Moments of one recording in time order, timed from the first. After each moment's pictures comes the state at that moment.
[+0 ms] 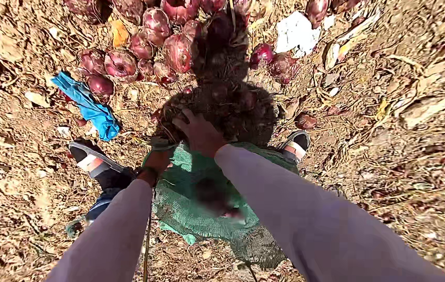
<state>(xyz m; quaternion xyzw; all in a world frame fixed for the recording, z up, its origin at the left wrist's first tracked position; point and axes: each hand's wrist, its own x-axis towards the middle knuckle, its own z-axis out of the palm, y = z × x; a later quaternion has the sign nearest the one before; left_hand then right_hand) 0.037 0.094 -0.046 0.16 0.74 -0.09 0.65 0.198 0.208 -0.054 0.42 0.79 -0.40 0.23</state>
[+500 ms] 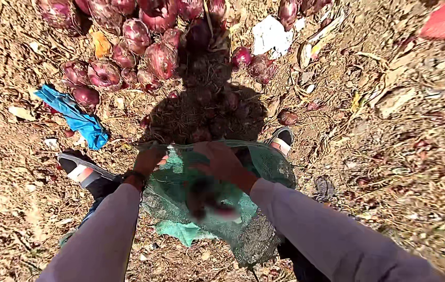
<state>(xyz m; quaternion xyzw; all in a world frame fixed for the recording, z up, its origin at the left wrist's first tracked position) 0.036 0.105 -0.044 0.06 0.72 0.02 0.69 0.295 0.167 0.034 0.43 0.79 -0.44 0.05</state>
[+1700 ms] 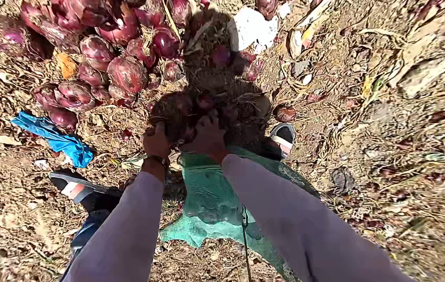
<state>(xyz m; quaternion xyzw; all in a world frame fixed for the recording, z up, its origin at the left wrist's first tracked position) 0.139 0.201 -0.063 -0.04 0.83 0.16 0.53 0.303 0.226 -0.057 0.61 0.65 -0.38 0.25</state>
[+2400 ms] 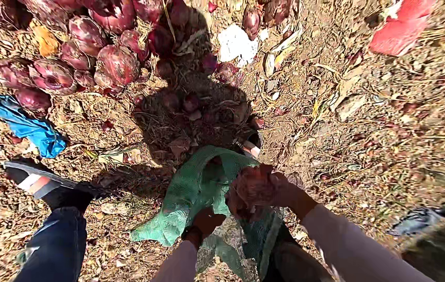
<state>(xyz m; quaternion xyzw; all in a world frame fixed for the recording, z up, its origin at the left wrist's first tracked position) 0.312 -0.030 0.055 0.12 0.48 -0.13 0.86 0.498 0.192 0.148 0.47 0.06 -0.88 0.01</state>
